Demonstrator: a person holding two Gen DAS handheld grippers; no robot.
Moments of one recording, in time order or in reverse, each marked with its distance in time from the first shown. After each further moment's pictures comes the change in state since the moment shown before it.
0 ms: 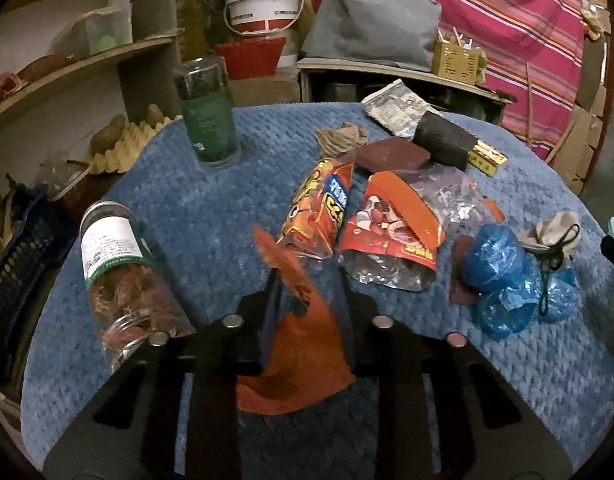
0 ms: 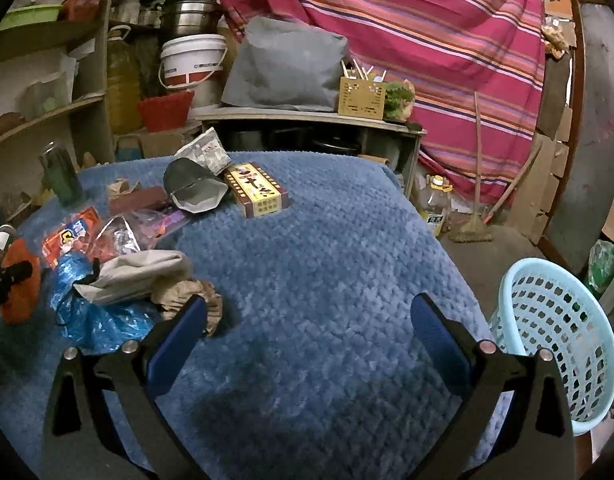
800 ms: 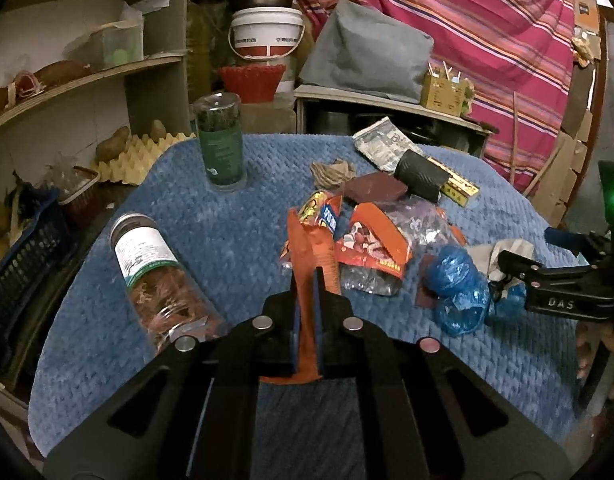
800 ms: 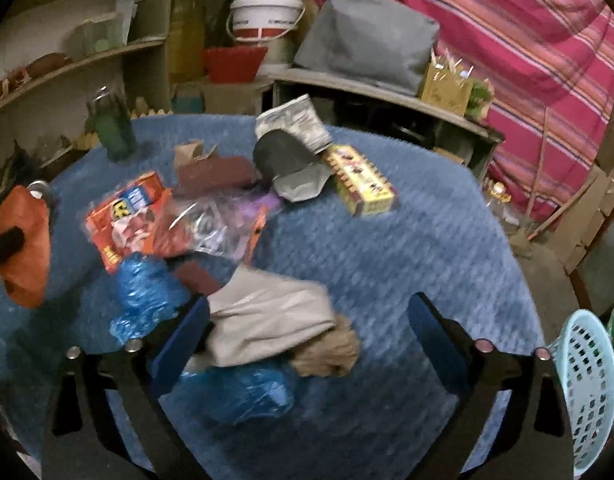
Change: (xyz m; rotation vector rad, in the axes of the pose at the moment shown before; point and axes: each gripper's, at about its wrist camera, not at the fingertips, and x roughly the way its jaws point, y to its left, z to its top) left arm -0.051 0.013 -0.001 -0.044 -0.075 -0.056; right arm 0.024 0.085 0.028 -0.175 0.154 0.159
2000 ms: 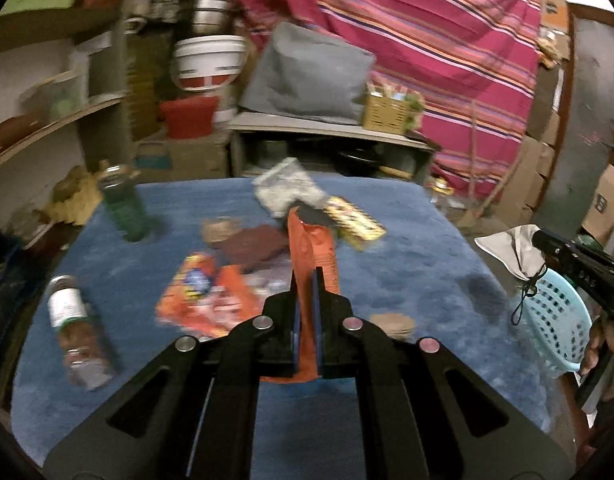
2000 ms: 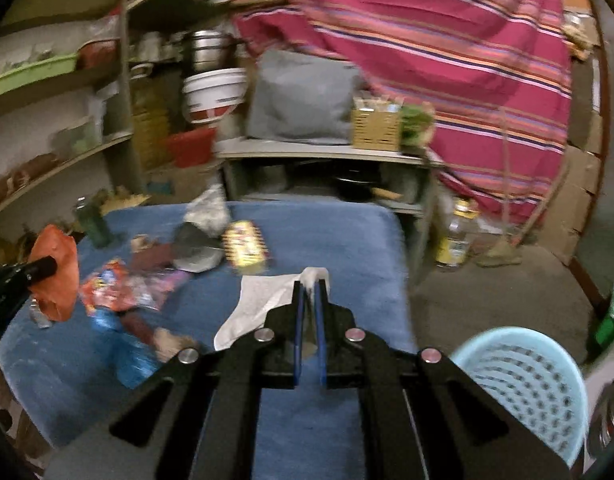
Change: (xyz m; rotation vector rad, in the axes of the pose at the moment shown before) left arm -0.026 -0.142 0.054 0.057 -0.050 -0.115; right arm -0.094 -0.188 -0.005 0.172 -0.208 -0.008
